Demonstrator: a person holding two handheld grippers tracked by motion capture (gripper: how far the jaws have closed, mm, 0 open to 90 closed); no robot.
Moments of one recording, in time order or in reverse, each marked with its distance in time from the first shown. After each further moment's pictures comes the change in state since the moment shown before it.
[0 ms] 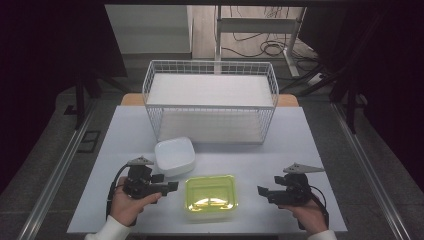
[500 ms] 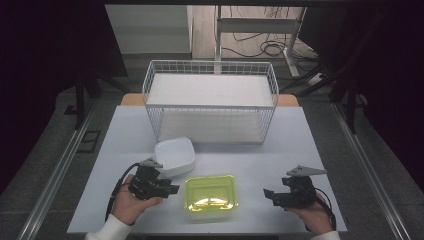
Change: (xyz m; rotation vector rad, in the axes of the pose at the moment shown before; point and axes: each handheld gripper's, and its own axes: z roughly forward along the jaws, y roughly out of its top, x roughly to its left) left arm -0.006 0.007 0.005 0.110 0.029 0.097; right arm -0.009 -0.009 -0.005 0.032 -0.078 -0.049
